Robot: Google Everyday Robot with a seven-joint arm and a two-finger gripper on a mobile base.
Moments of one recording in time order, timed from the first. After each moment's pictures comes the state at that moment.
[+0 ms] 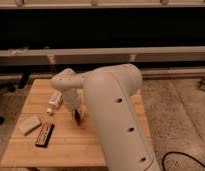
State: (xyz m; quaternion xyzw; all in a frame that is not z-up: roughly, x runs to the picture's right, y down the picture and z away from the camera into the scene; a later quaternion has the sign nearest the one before) arm -0.143 0.155 0.842 -0.35 0.30 0.45 0.77
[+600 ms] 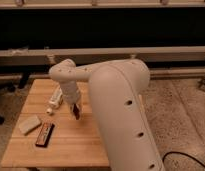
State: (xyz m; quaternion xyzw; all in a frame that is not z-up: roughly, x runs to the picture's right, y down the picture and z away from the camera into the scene) arm -0.142 0.114 0.806 -0.35 0.28 0.45 0.77
